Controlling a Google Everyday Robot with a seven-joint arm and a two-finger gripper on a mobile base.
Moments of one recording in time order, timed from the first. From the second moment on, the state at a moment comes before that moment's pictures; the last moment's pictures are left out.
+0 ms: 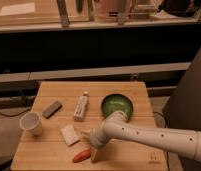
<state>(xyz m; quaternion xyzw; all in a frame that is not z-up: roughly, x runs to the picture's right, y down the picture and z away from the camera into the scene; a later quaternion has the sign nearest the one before) -0.067 0.304 0.758 -0.28 -0.35 -0.13 0.89</state>
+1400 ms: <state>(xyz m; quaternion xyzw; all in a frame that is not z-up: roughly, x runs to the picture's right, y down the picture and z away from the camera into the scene) -0.069 0.309 0.765 -0.30 -0.35 -0.13 0.88</state>
